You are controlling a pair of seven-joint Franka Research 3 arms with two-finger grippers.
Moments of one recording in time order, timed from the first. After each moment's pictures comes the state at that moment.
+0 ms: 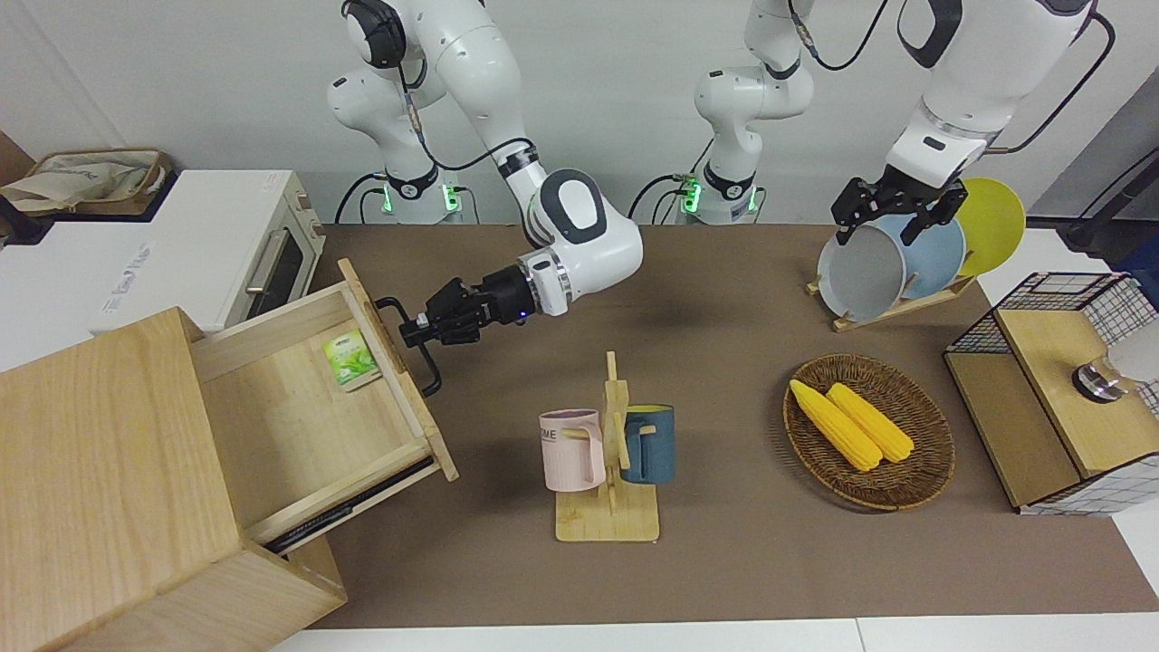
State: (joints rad) left arm 0.03 0.04 -0.06 -1.51 0.00 1.52 0.02; right arm 0.60 0.50 0.04 -1.61 -1.44 1.39 0.48
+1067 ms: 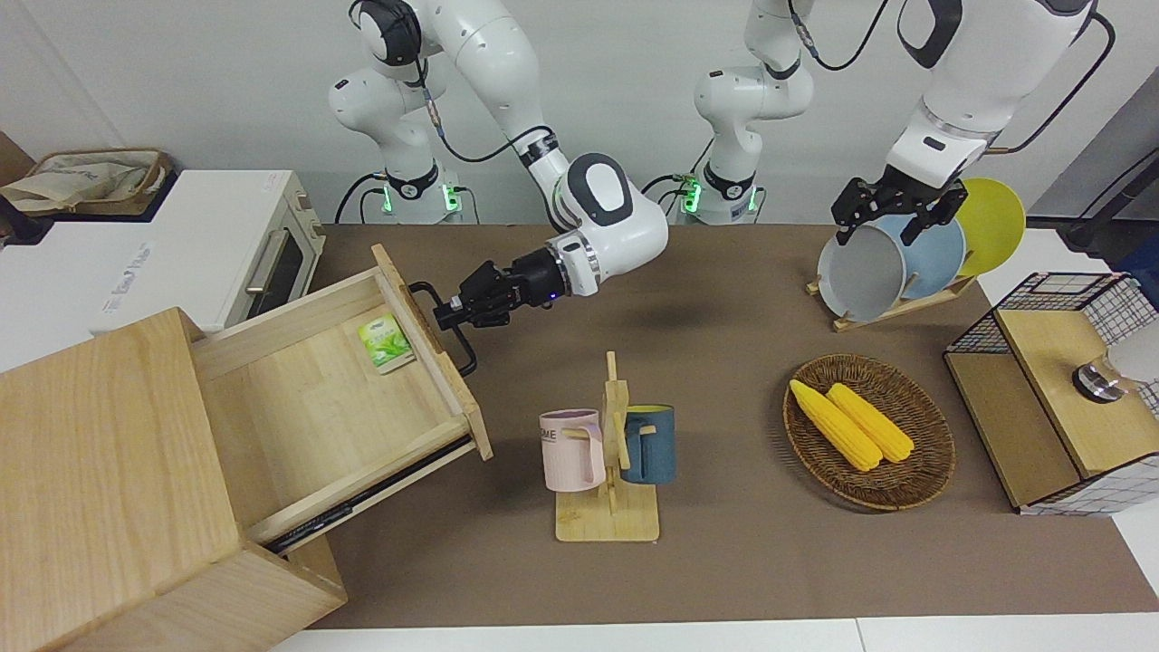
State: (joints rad) left arm 0.03 0.04 -0.06 -1.51 0.00 1.52 0.02; right arm 0.68 0.49 0.04 -1.60 -1.40 1.35 0.48
